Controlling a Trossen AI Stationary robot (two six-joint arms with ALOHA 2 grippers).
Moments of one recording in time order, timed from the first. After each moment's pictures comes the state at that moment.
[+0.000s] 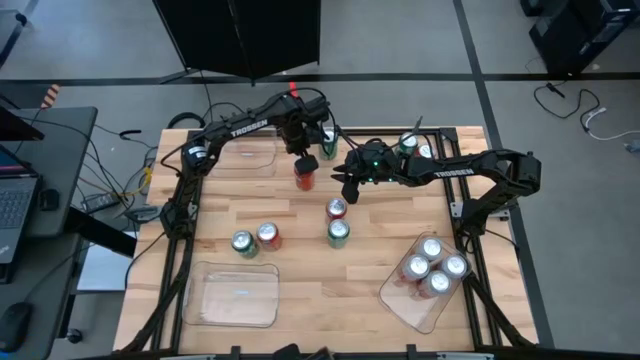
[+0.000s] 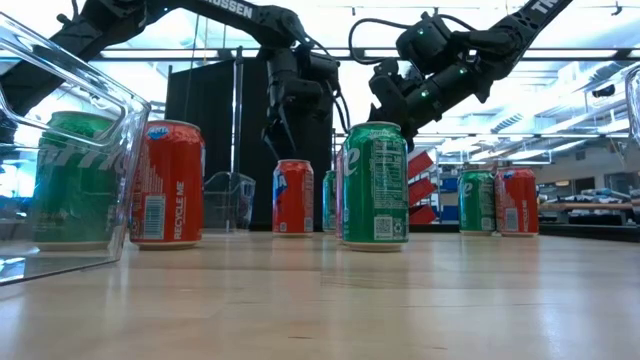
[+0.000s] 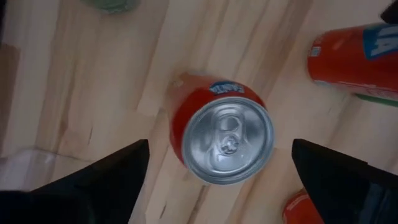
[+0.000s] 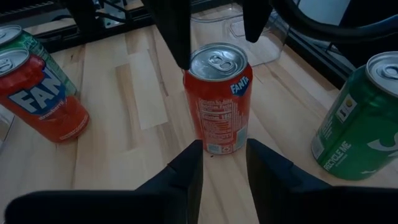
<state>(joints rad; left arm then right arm) 0.52 2.13 2.07 -1.41 0.18 0.11 -0.34 1.55 0.81 0.23 -0.07 0.11</state>
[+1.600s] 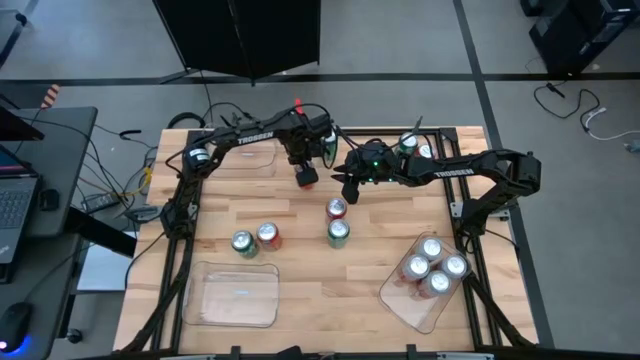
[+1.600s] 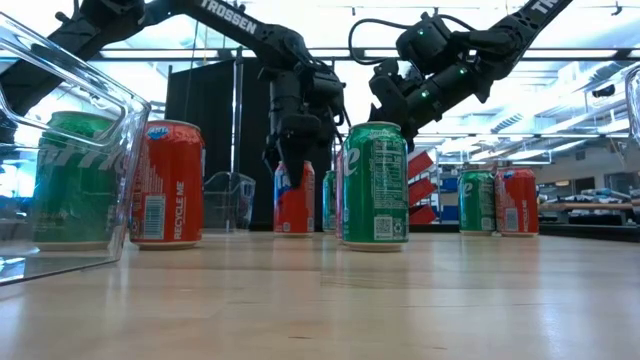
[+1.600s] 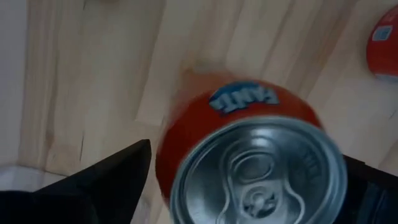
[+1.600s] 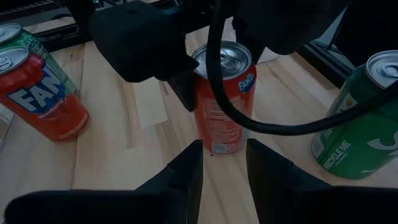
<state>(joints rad) 0.48 2.13 1.87 -1.23 0.09 0.12 -0.34 1.55 0.81 0.22 -0.07 0.11</state>
